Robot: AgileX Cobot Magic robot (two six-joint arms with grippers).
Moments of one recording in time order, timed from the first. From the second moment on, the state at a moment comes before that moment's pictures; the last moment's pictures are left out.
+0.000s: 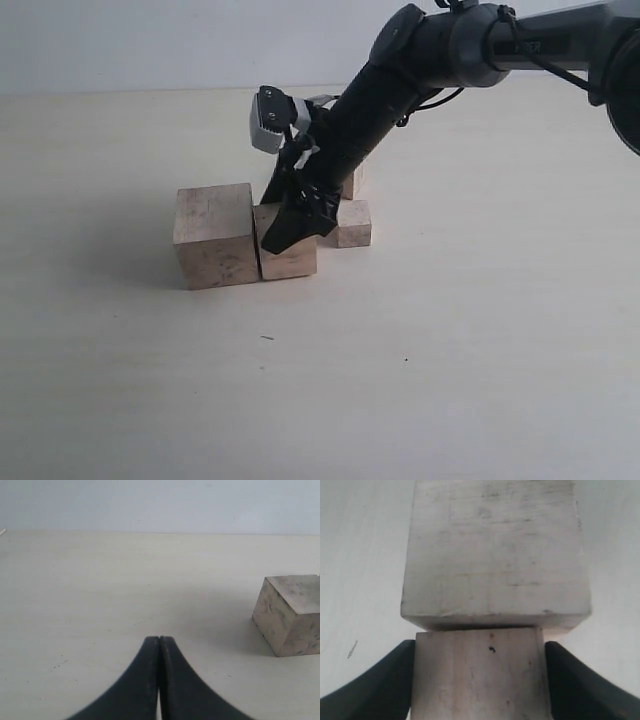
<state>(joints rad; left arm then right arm) -0.02 0.01 0.00 -0.11 0.37 0.10 0.59 2.34 -1.75 0.80 1.10 -1.55</state>
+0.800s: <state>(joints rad) -0.02 0.01 0.00 -0.11 0.37 0.10 0.59 2.35 -1.75 0.84 1.09 -1.47</state>
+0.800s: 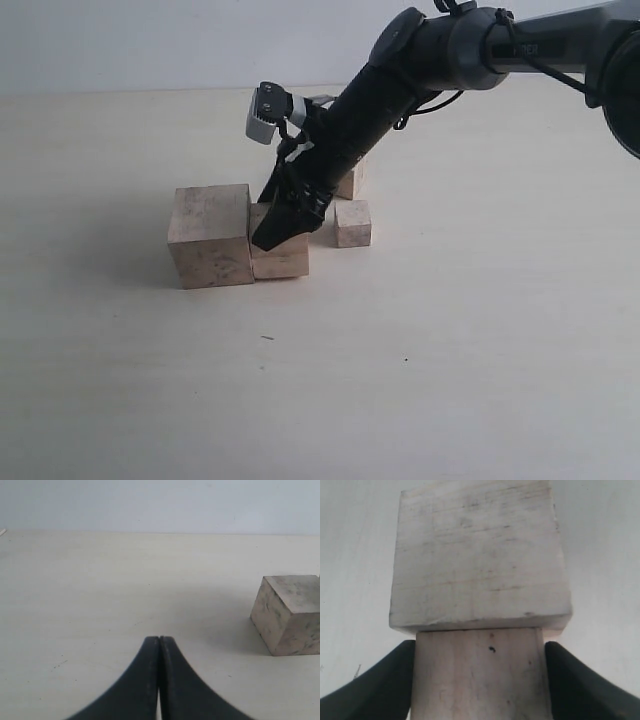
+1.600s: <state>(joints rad) -0.02 0.01 0.00 -0.11 0.37 0.10 0.59 2.35 -1.75 0.84 1.10 -1.44</state>
